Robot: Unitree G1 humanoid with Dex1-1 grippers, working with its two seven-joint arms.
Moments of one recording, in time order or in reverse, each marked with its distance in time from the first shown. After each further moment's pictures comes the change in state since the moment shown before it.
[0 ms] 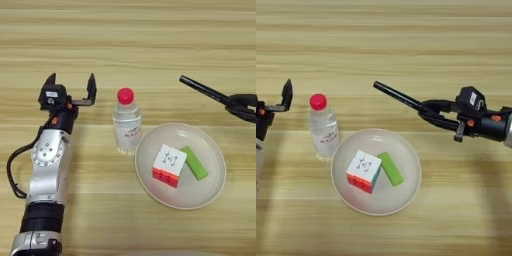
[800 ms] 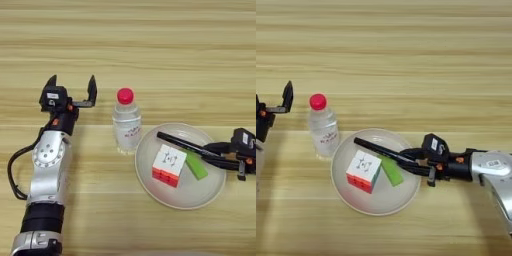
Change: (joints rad) left arm 0.000 0.001 -0.001 0.029 0.002 -0.024 0.000; right arm 0.129 0.078 0.236 0.051 -0.142 -0.025 -0.079
